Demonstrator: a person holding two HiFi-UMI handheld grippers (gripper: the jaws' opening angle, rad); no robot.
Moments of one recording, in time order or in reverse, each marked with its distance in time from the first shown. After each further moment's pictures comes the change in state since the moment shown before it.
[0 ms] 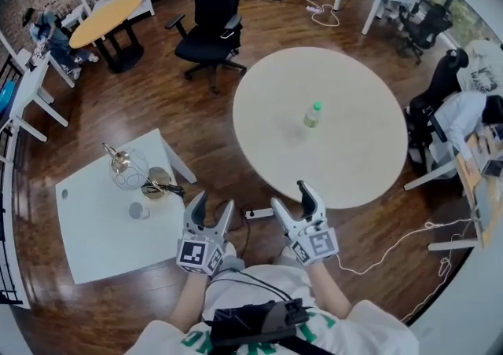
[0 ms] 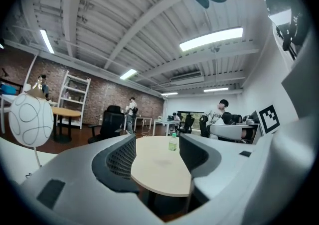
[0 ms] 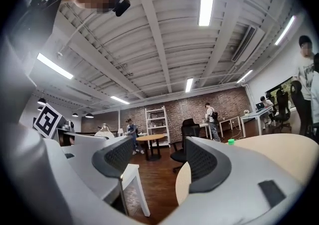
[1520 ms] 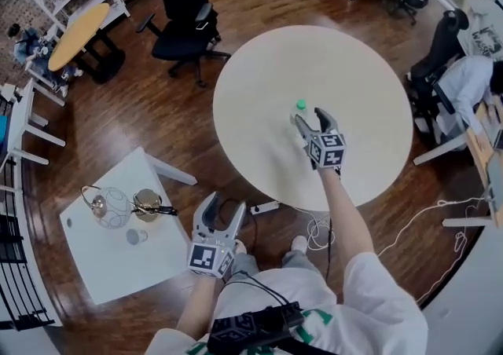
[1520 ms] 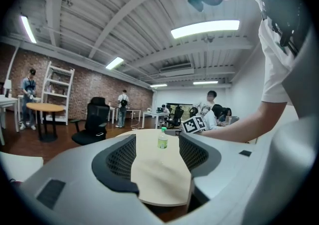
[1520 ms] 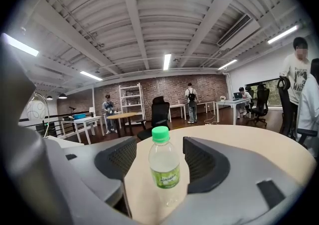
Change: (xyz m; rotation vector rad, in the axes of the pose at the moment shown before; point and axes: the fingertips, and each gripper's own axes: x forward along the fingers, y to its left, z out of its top) left arm 0.118 -0.055 -0.016 0.030 0.110 -0.138; right arm 0.157 -0.326 -0.105 0.028 0.285 -0.233
